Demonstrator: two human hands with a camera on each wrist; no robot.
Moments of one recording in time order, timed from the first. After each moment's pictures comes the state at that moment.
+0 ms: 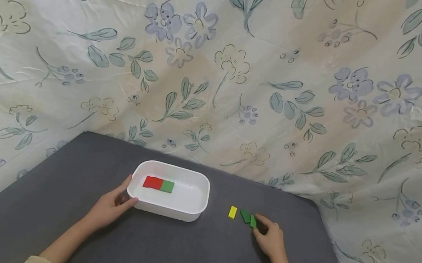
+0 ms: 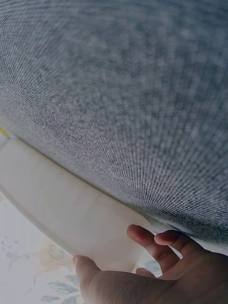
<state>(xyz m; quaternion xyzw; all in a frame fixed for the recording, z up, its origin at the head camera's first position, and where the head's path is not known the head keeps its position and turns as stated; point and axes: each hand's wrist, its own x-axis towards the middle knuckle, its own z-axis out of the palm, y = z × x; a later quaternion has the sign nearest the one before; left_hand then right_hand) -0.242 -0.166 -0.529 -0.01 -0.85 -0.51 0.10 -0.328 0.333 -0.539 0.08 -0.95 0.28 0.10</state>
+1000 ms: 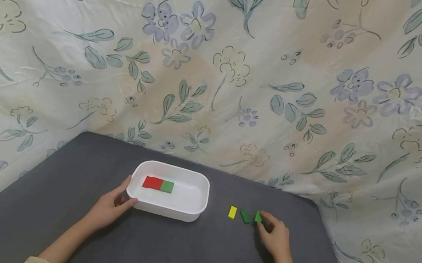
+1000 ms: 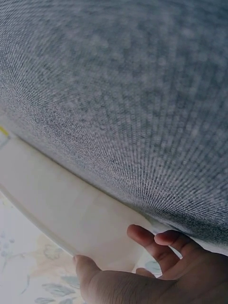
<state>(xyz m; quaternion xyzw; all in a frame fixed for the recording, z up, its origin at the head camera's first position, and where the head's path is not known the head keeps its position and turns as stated) -0.255 -0.175 -0.525 -0.01 -0.86 -0.51 0.09 -0.325 0.335 -0.523 0.09 -0.94 0.28 0.15</state>
